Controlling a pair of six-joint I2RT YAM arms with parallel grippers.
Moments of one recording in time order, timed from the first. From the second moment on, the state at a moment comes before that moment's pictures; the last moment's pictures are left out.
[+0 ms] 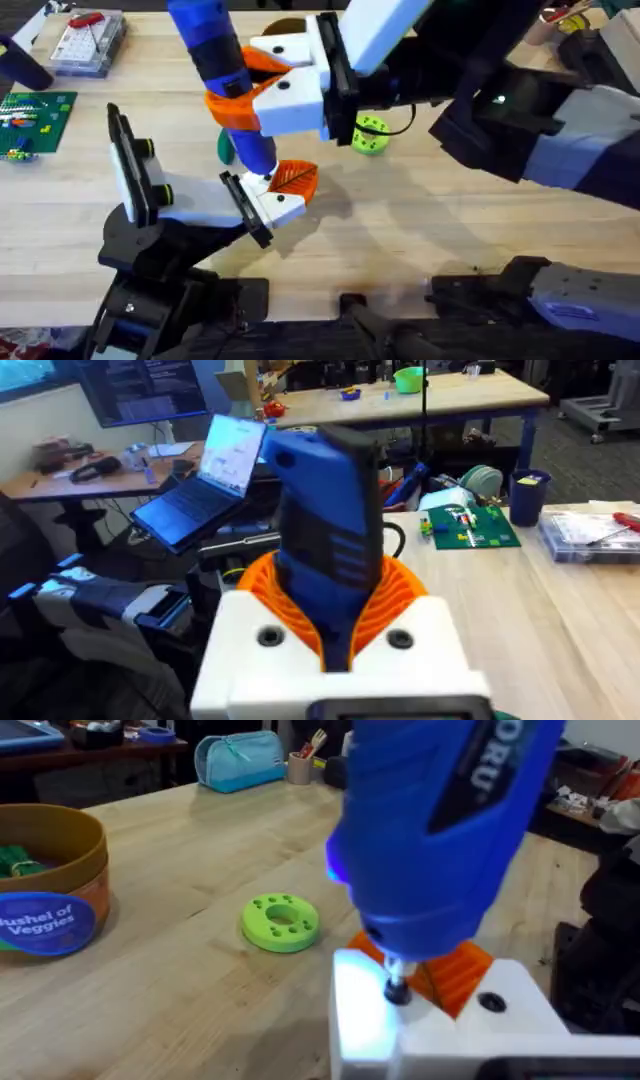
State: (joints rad) left arm -0.24 0.01 0.01 -0.06 0.77 -0.13; right arm 0.74 1.36 0.92 0.49 -0.93 0.15
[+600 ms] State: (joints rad) left arm -0.24 0.01 0.01 -0.06 0.77 -0.13; right arm 0.74 1.34 0.91 0.48 -0.92 0.14
